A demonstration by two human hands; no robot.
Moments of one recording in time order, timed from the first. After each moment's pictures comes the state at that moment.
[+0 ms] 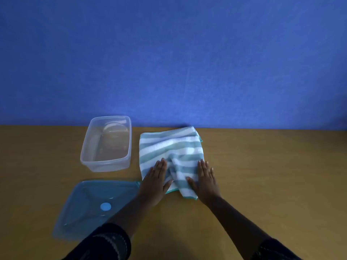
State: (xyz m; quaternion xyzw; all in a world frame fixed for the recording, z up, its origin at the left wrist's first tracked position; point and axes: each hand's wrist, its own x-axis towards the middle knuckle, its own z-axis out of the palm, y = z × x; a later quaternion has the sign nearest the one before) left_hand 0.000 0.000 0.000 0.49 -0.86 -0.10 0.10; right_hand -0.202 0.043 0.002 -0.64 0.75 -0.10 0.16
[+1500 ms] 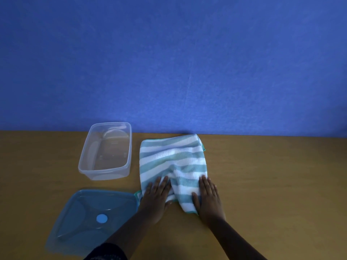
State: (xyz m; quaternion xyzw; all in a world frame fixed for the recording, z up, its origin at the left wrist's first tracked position) left_hand 0.002 0.007 -0.028 0.45 -0.89 -0.05 0.04; right_hand -0.208 0.062 -0.023 -0.65 0.74 -0.11 0.11
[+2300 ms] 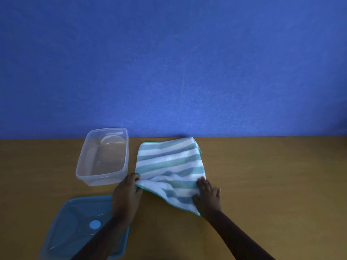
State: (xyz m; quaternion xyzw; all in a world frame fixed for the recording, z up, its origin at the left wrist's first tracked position) left_hand 0.047 0.005 0.044 0.60 -0.72 -0.14 0.31; right_hand -0.204 0.050 0.012 -0.59 0.79 -0.06 0.17
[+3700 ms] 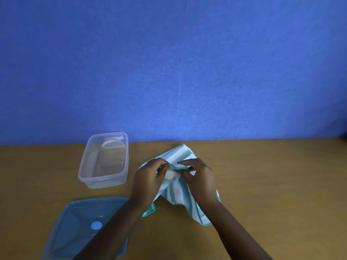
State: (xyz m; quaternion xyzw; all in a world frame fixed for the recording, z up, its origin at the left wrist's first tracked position) left_hand -0.008 0.014 0.132 0.47 -0.75 -0.25 0.40; right_hand -0.153 0.062 0.156 -0.57 0.68 -0.43 0.18
